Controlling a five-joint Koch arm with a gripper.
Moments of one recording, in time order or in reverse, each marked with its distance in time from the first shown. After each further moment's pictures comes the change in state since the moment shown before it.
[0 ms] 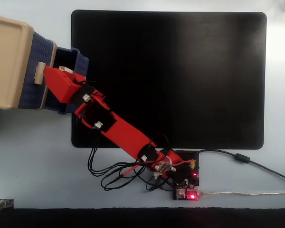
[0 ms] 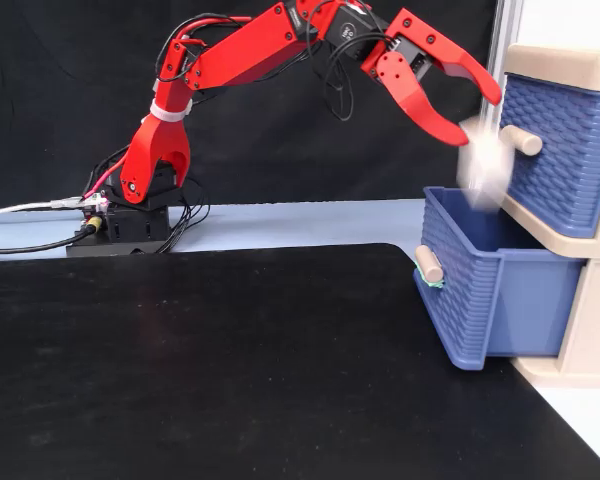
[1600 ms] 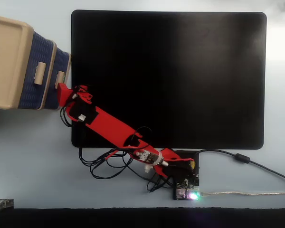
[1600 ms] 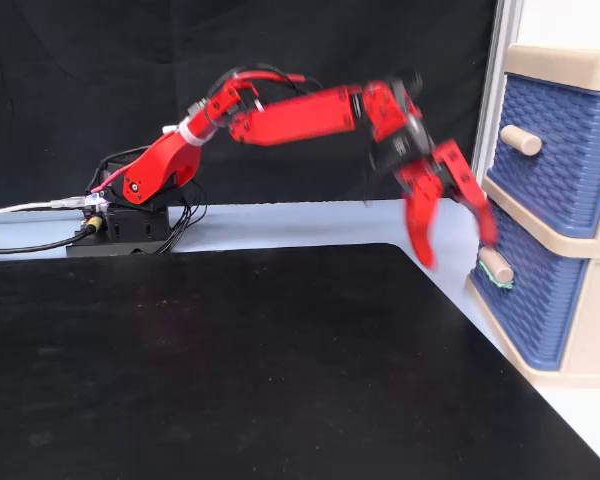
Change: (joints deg) arm -3.2 -15.7 -11.0 20.9 -8.5
